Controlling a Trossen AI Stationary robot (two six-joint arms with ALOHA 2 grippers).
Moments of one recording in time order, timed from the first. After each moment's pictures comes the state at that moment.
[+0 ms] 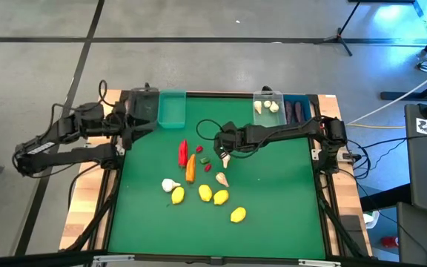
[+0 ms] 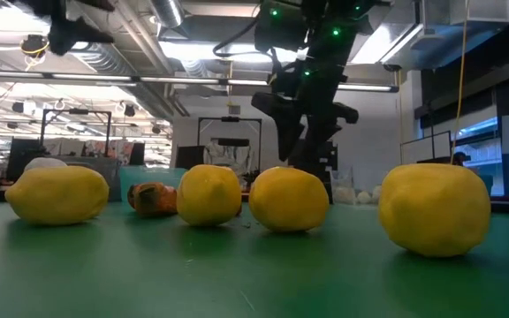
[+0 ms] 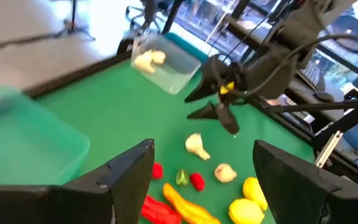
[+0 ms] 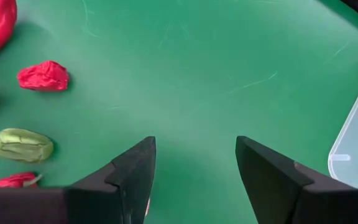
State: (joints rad) left arm 0.34 0.42 0.76 -0.68 0.04 -0.47; right arm -0.03 1.89 1.42 -0.76 0.46 0.81
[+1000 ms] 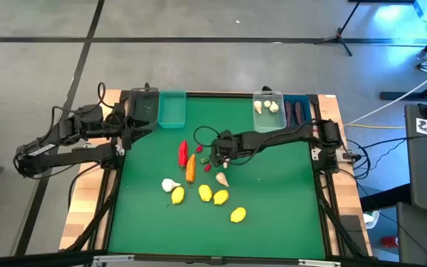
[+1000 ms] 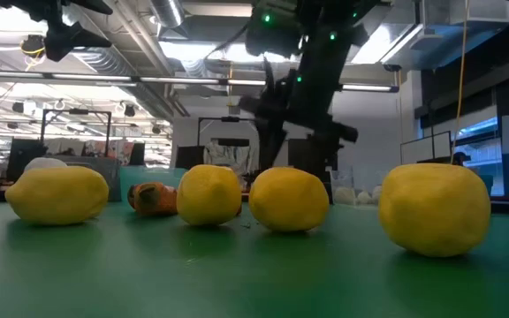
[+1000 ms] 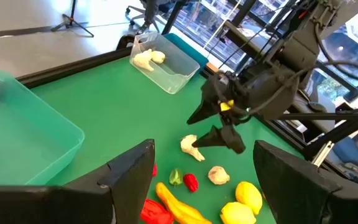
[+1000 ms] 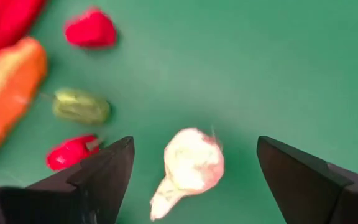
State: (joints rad) left arm 0.34 0.37 0.71 -0.66 0.04 -0.52; right arm 0.02 1.96 1.42 -0.69 0.27 0.96
